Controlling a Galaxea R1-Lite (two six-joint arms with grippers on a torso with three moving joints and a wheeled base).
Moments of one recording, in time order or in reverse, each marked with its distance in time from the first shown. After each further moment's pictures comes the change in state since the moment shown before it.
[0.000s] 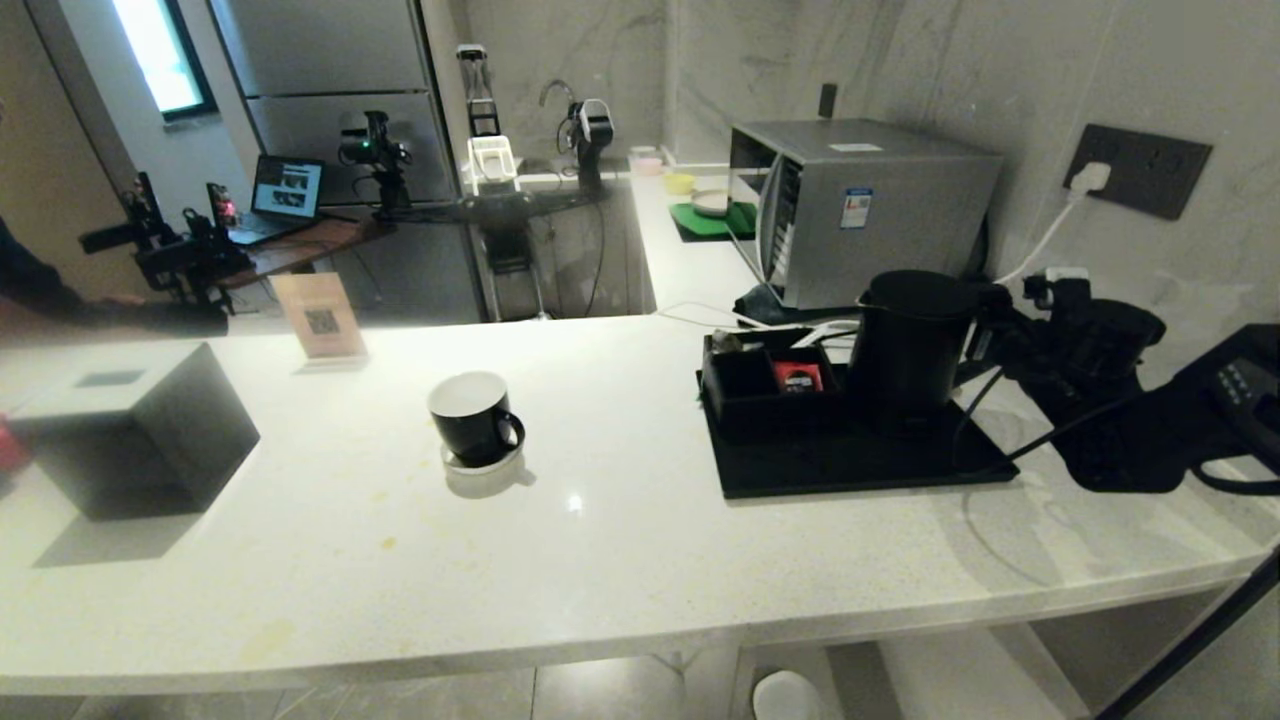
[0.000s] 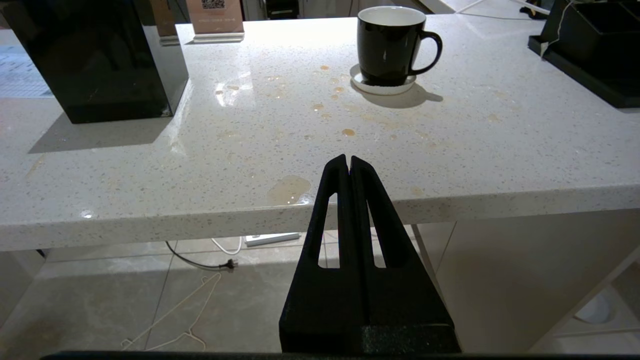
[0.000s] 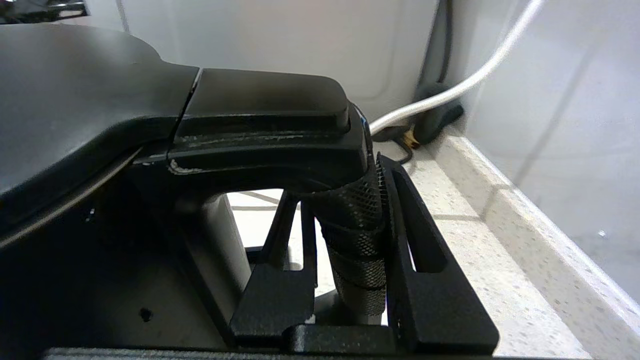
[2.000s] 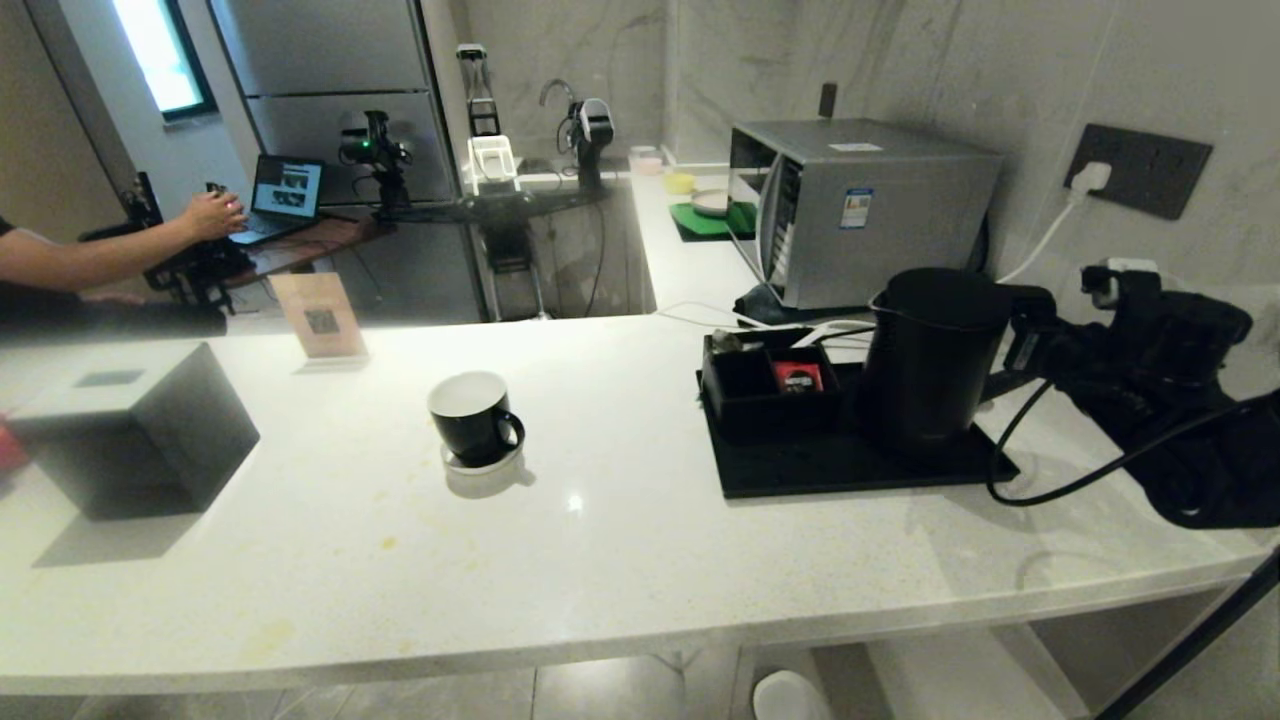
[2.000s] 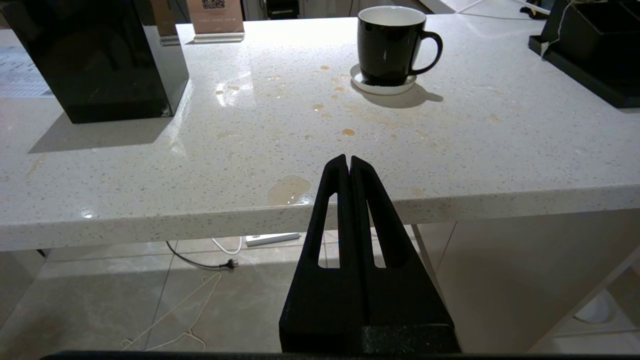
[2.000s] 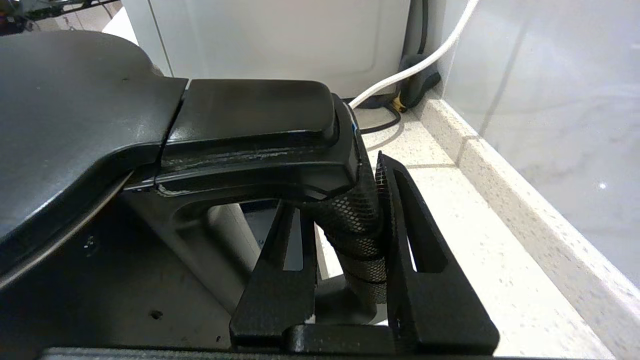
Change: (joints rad) left arm 0.000 0.000 0.000 0.000 0.000 0.000; right arm 0.026 -0.303 0.366 0.017 -0.055 0.066
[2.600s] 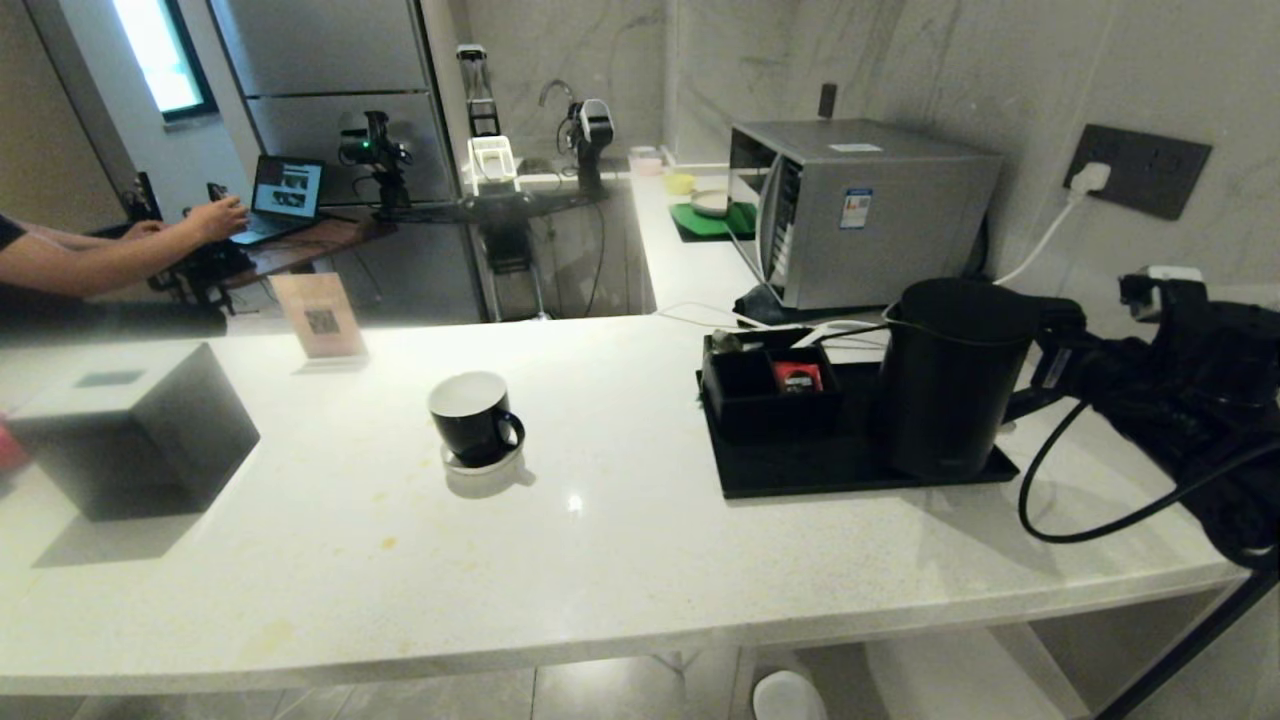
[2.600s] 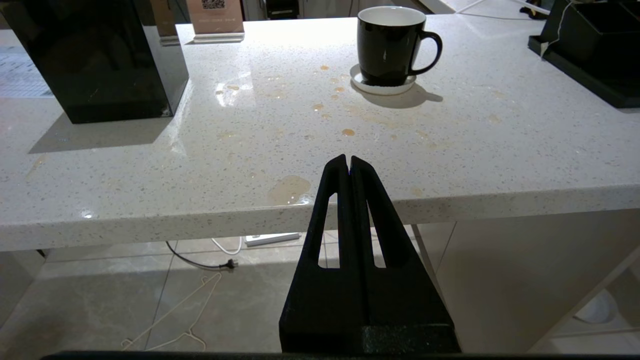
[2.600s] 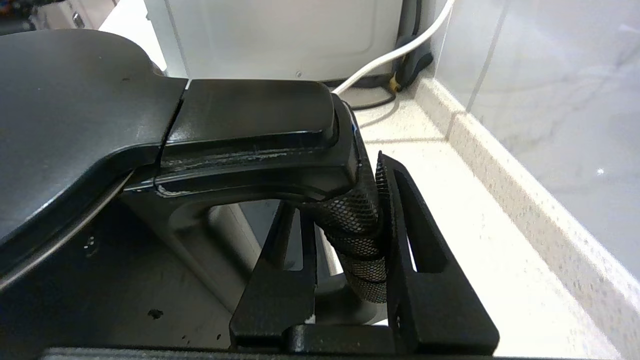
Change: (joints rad) left arm 0.000 0.000 0.000 0.000 0.000 0.000; right arm 0.000 -0.140 0.178 0.001 0.003 0.005
